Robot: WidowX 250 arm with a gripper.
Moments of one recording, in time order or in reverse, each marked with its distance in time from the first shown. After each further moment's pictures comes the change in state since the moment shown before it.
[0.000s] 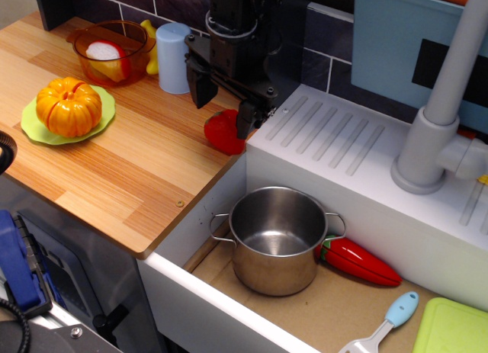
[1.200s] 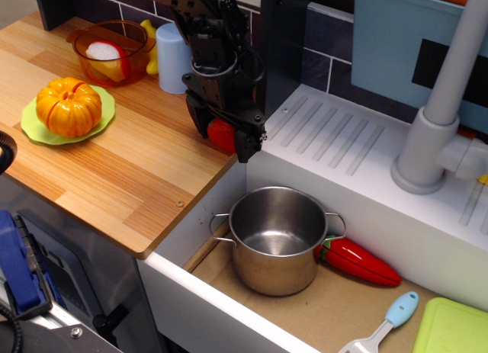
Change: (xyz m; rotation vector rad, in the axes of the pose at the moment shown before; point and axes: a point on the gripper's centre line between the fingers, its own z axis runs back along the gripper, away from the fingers) arm -0.002 0.007 -0.044 -0.117 -0.087 0.023
